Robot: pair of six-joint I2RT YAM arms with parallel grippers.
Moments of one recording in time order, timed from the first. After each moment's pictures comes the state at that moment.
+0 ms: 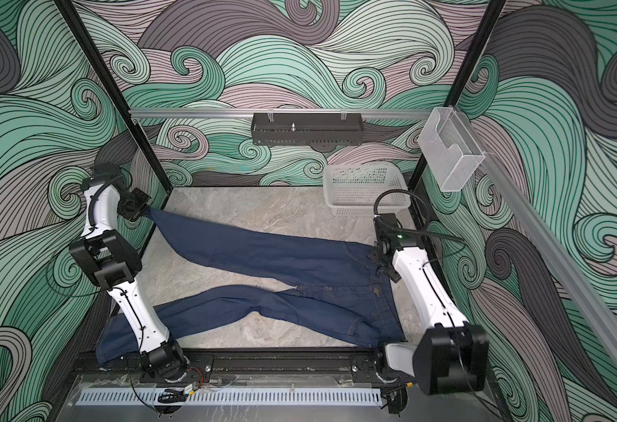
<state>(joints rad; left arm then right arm) 0.47 2.21 2.24 -1.18 0.14 -0.57 0.04 1.34 1.05 -0.95 0.21 0.80</state>
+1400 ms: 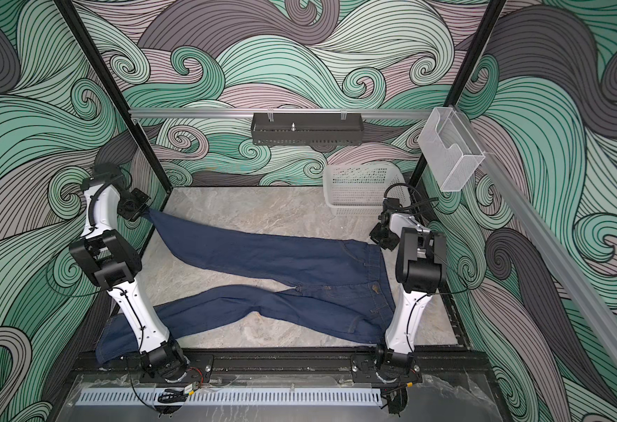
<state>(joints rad) 0.47 2.21 2.24 -1.18 0.12 -0.57 -0.13 2.04 1.39 -0.65 0.01 0.54</state>
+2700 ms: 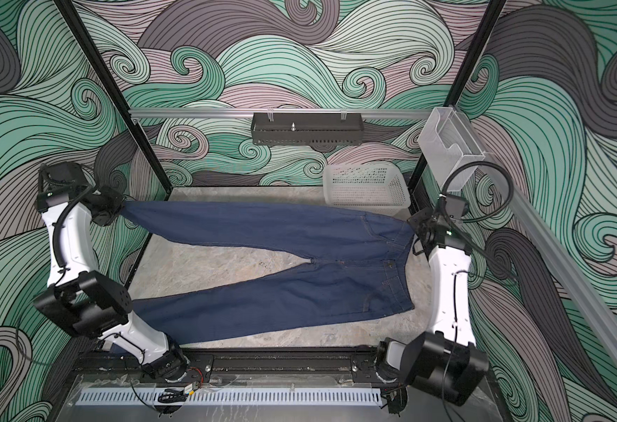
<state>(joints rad) 0.55 1.62 1.80 -1.03 0.18 -0.55 -0.37 1.21 1.25 -0.73 -0.08 0.67</state>
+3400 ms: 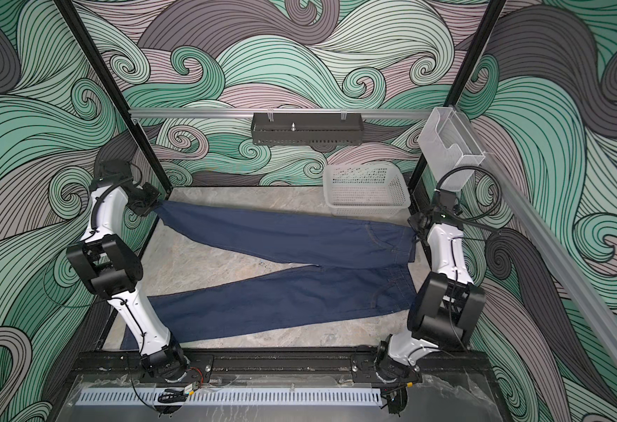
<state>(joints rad) 0.38 2.09 2.09 -1.01 0.19 -0.55 -0.35 1.64 1.36 -0.62 -0.01 0.69</state>
